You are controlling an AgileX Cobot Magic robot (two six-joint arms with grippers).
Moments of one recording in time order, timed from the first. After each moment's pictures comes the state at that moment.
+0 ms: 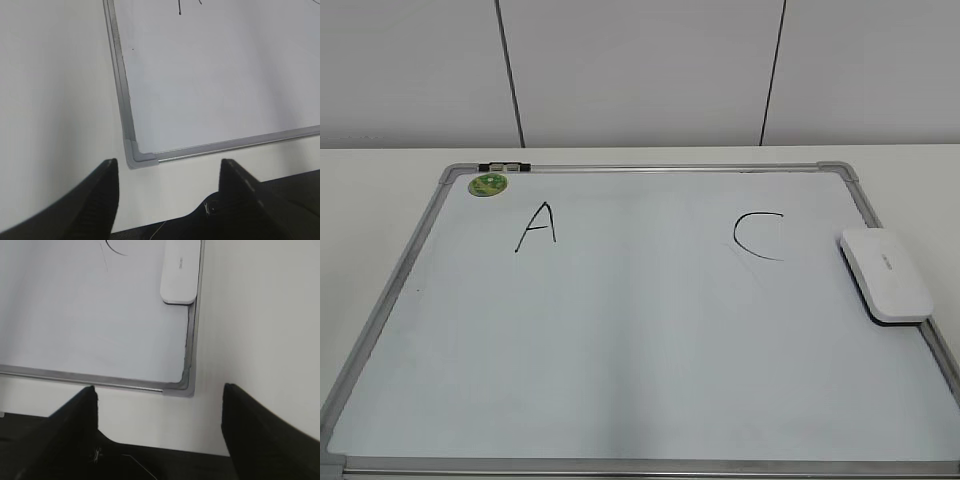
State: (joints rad) left arm -0.05 0.71 -0.94 -0.20 1.25 0.07; right arm 0.05 0.49 -0.82 0.07 1.26 -0.07
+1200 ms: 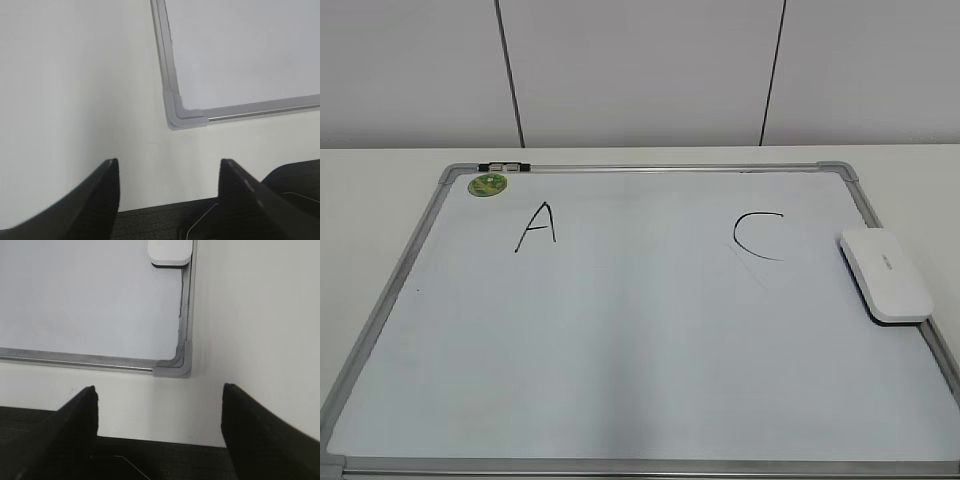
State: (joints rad) left arm -0.05 0.43 -0.51 -0.06 1.10 0.07; right arm 0.05 0.30 -0.50 0.04 1.13 -0.05
